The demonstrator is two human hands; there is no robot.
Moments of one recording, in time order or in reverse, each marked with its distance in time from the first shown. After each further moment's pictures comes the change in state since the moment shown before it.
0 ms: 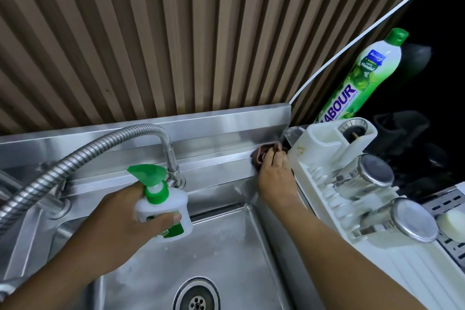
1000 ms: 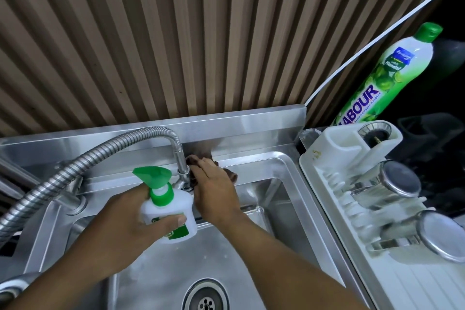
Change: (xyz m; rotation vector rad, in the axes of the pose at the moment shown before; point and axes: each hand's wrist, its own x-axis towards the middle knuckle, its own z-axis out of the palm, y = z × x) left_hand -0.002 0.008 0.002 -0.052 0.045 -0.092; right_hand -0.016 -0.128 0.009 0.666 0.267 -0.541
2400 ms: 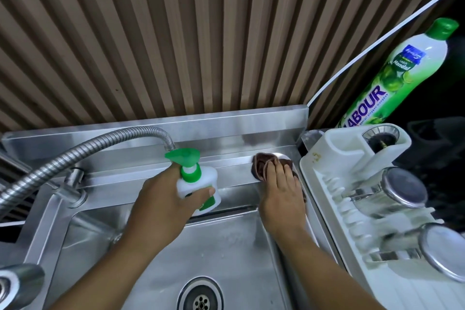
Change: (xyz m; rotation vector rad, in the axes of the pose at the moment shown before) left_hand 0.025 0.045 0.060 0.093 0.249 -0.031; right_hand -0.072 0.102 -0.051 -0.384 0.074 0.397
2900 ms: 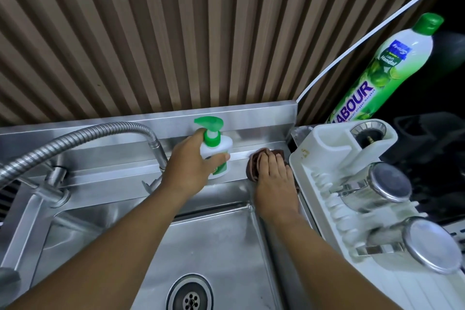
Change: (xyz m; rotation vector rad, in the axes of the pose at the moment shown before) left_hand 0.062 0.027 0.055 -0.077 -0.063 0.142; right_hand 0.020 0.010 -0.011 -0.102 -0.179 -0.019
